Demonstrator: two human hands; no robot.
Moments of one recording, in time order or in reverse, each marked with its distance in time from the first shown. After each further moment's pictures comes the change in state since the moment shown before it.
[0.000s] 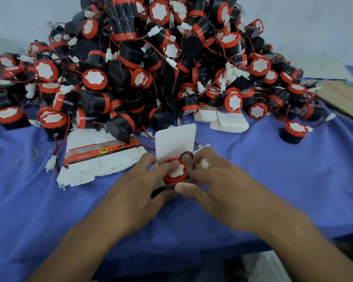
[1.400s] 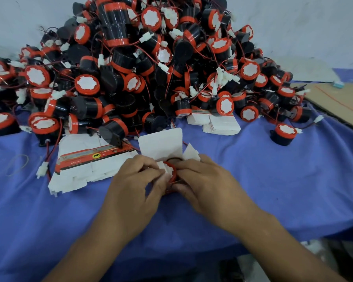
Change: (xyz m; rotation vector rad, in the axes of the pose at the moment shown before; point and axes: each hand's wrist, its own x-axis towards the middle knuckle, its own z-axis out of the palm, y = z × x) left_hand 0.006 0.027 0.001 -0.023 0.330 -0.030; right_hand 0.012 0.012 0.026 -0.115 0.351 -0.280
